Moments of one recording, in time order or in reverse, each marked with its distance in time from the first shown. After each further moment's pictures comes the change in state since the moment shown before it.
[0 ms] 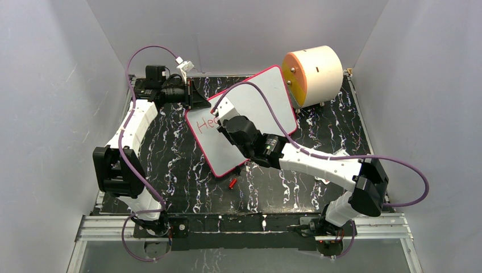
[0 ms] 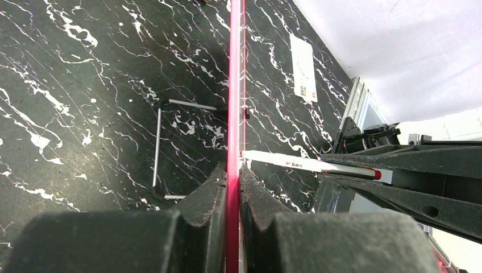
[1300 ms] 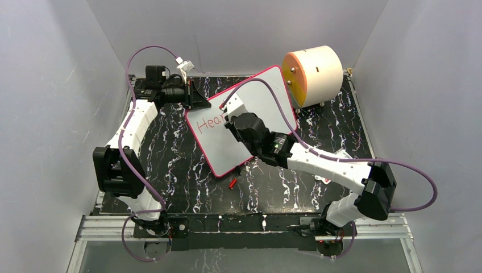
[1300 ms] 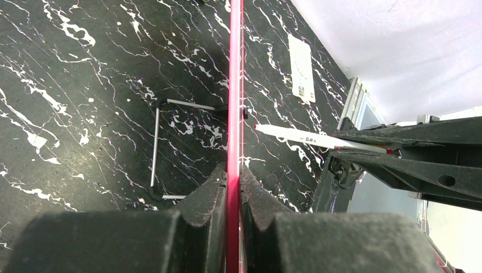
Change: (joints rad) left arm 0.000 0.000 -0.001 0.000 0.004 -0.008; right arm -0.031 -0.066 -0.032 0.010 -0.003 0.010
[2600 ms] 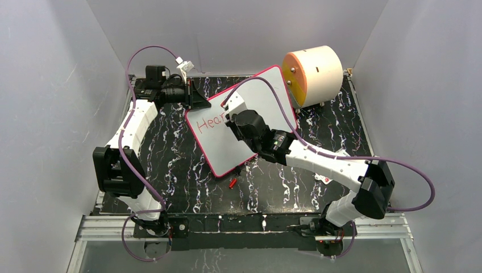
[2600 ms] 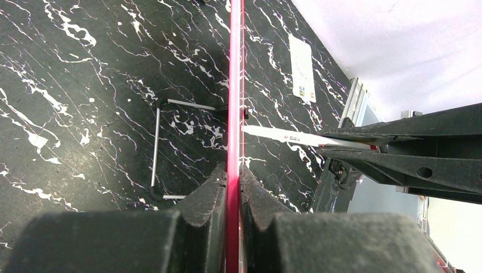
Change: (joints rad) left arm 0.000 0.000 0.000 0.001 -0.002 0.000; right arm -0.045 0.021 -0.002 -0.007 -0.072 0.032
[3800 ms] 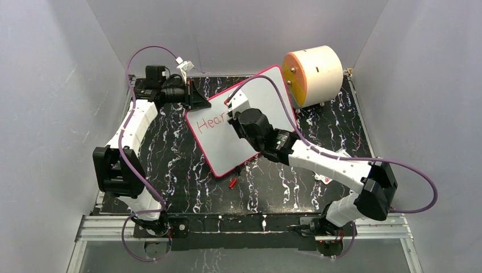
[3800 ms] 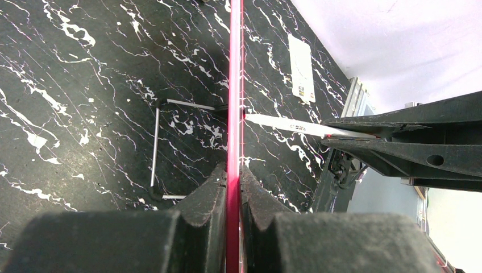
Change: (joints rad) left arm 0.000 0.000 0.000 0.000 0.002 0.000; right arm -0.016 -0.023 -0.019 0.038 -0.002 -0.002
